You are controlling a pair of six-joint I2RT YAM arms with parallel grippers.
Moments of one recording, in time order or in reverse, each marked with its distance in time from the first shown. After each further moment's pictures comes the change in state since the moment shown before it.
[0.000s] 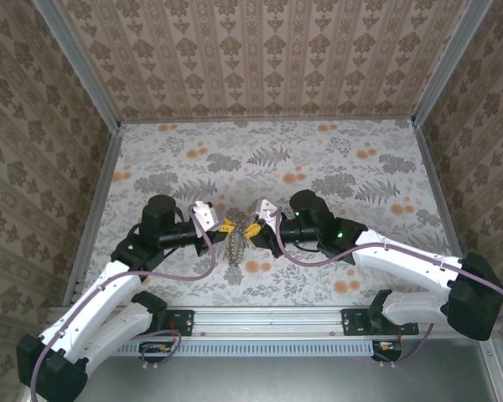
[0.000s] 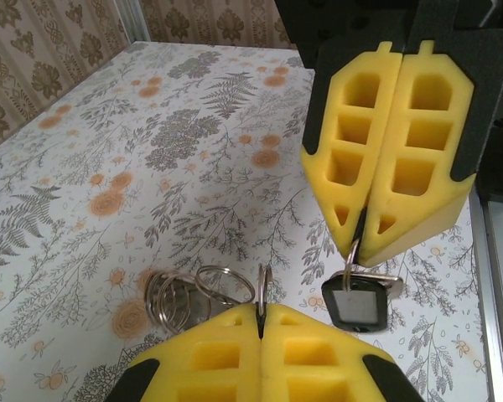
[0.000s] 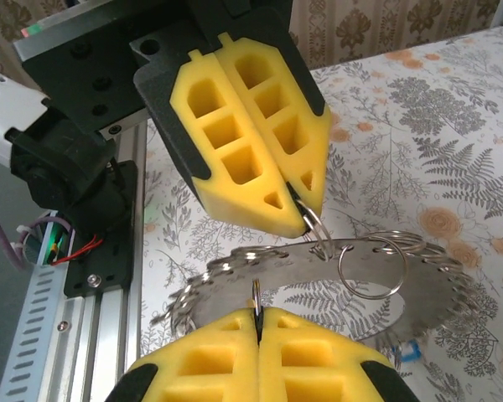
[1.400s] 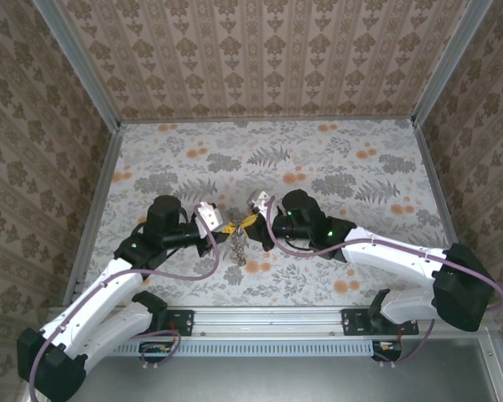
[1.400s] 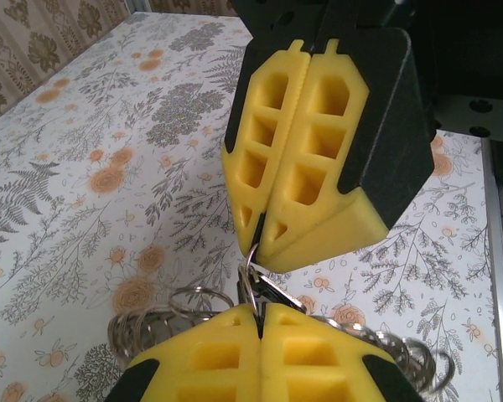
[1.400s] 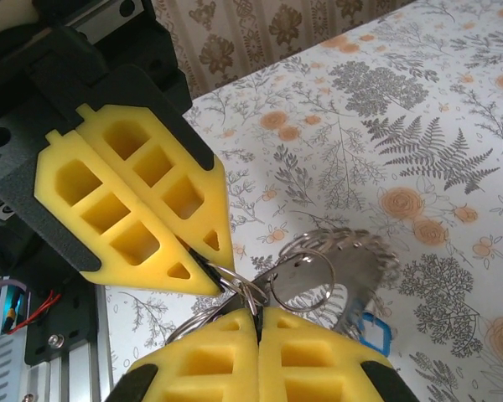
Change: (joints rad) left arm -0.032 0.028 0.000 -0.024 -0.062 0.015; right arm 0.008 0.082 0.006 0.092 0.147 0.182
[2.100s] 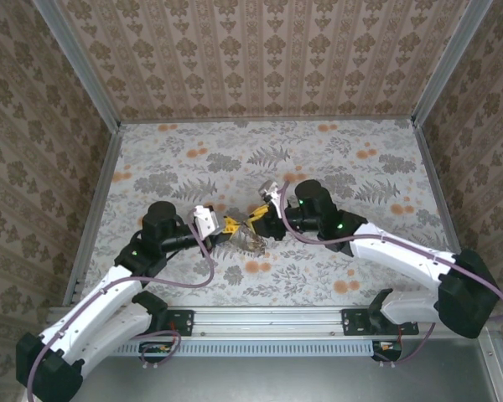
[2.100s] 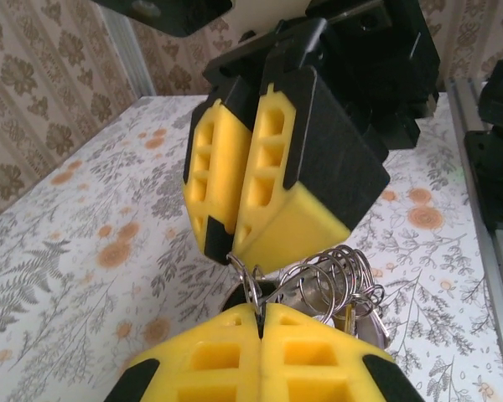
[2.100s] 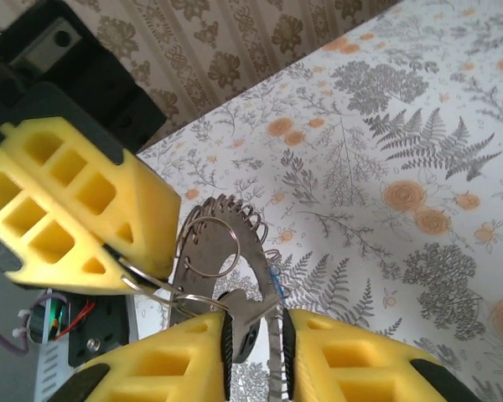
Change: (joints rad) left arm -0.026 -0.058 -0.079 0.232 0.061 -0.054; right arm -0.113 -0.059 0.006 -0.058 -0.158 0.037
